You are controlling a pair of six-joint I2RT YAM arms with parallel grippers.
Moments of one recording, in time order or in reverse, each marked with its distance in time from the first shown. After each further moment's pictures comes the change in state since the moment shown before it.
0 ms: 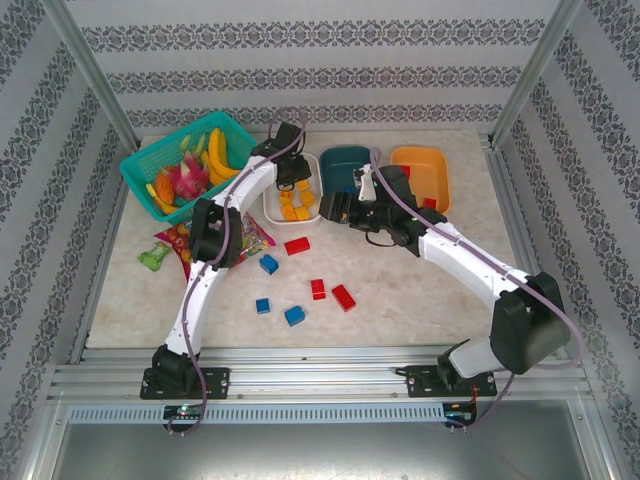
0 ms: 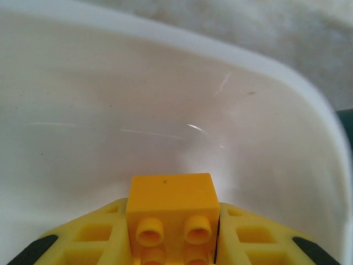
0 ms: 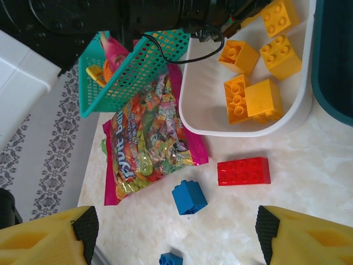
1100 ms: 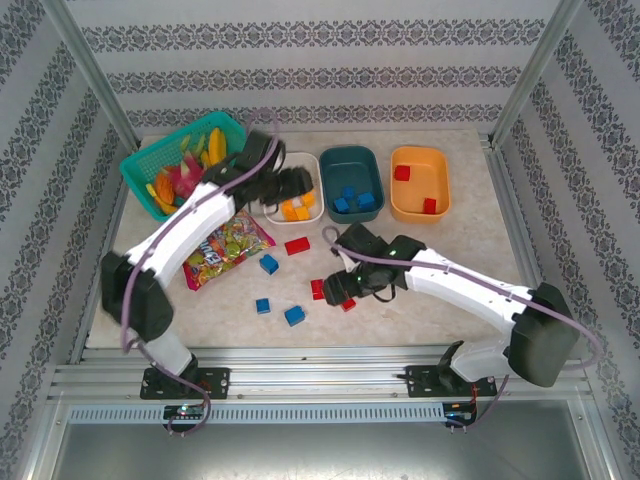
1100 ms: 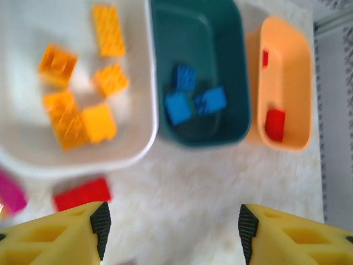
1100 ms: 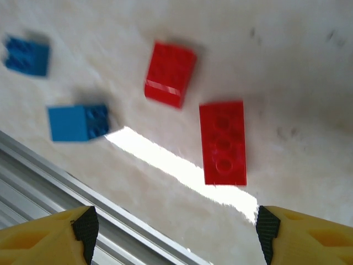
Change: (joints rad) left arm -0.138 -0.993 -0.903 0.043 0.098 -0.051; right arm 0.346 -0.074 -0.074 -0.654 0.291 -0.283
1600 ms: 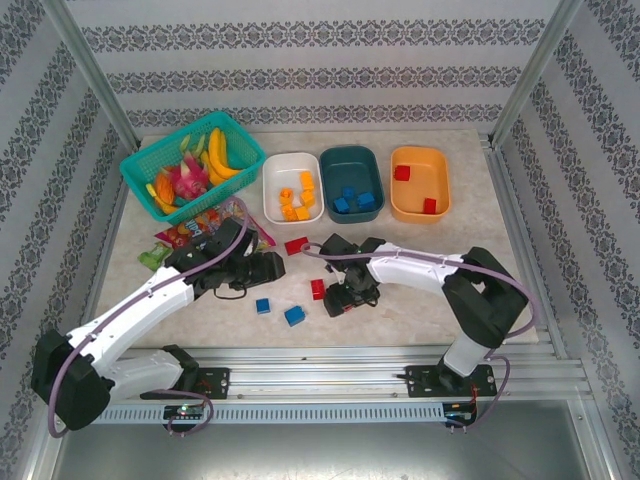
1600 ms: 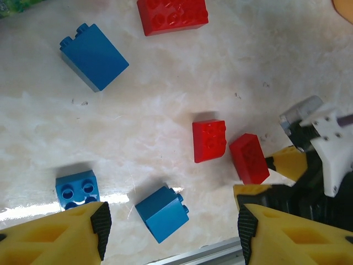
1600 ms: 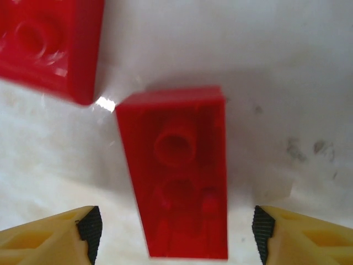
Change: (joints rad) left arm -0.108 -0.491 -0.626 -0.008 0.014 -0.093; right arm -0.026 0.311 0.005 0.059 0.025 -0.047
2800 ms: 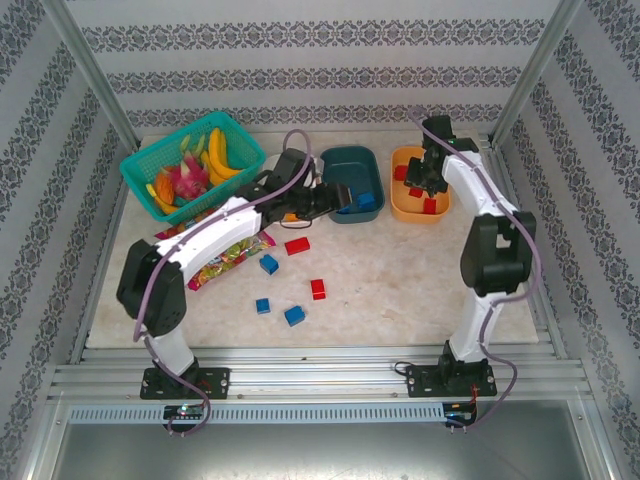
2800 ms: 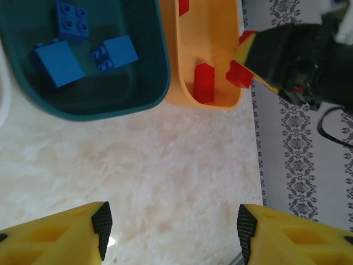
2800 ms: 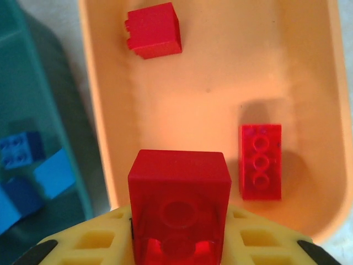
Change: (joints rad) left arm -0.018 0.665 0.635 0.325 0.165 -0.014; right arm -0.750 0.295 0.749 -0.111 0.100 -0.039
